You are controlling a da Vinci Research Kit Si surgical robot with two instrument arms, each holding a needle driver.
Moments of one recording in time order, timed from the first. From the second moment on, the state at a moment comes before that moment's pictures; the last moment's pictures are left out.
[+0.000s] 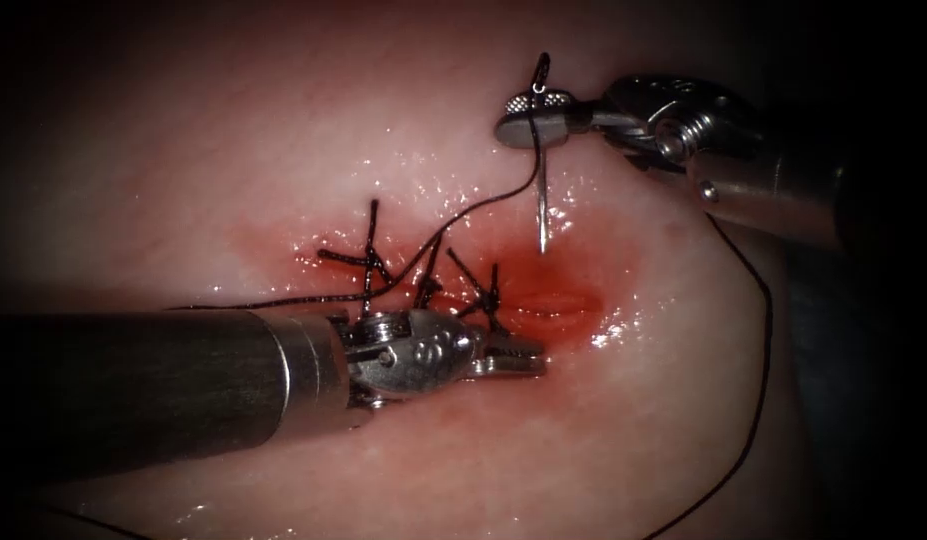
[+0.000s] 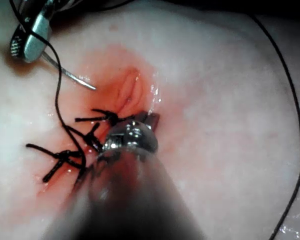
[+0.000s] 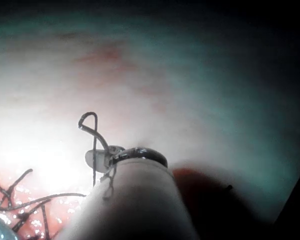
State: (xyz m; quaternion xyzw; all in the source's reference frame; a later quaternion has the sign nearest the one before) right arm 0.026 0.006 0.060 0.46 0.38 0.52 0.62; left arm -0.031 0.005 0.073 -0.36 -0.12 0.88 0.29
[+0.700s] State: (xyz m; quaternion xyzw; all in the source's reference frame) right arm 0.028 0.002 0.059 0.61 0.31 0.56 0.48; left arm -0.031 0.006 0.072 -0.36 -0.11 0.88 0.28
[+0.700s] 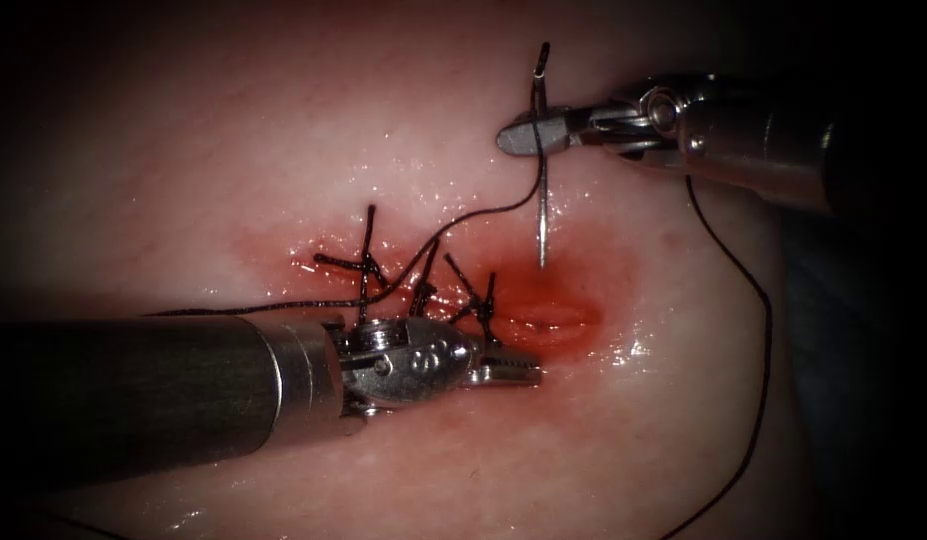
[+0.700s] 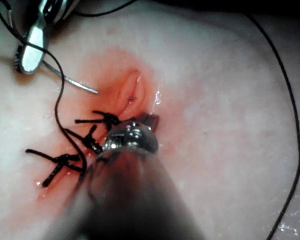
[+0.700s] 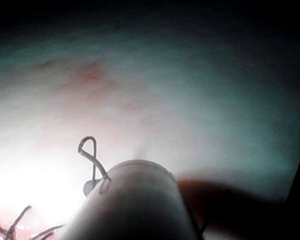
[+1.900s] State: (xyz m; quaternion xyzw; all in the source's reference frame) right arm 0.028 -0.005 0.057 0.65 0.24 0.60 0.41; left arm -0.031 0.006 0.071 -0.36 -0.11 0.88 0.28
